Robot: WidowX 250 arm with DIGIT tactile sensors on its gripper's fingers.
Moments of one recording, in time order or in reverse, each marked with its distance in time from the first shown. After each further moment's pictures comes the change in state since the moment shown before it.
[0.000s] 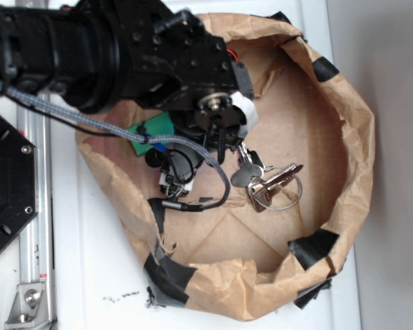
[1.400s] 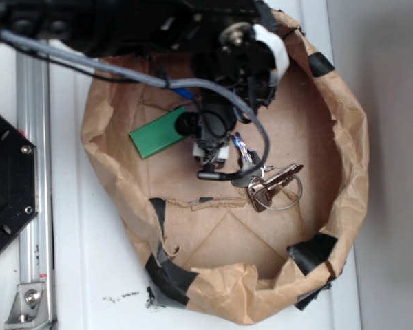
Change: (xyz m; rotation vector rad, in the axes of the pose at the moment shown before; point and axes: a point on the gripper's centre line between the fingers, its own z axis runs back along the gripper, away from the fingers) arm 0.029 0.033 0.030 0.012 -0.134 0.088
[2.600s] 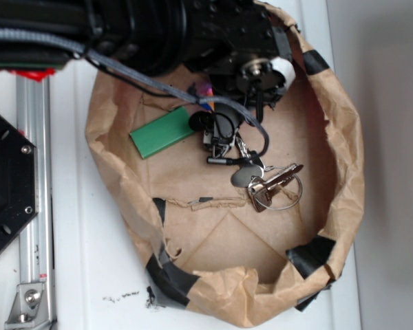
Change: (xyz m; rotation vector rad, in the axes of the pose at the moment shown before) arm -0.009 0.017 -0.035 0.086 0.084 0.036
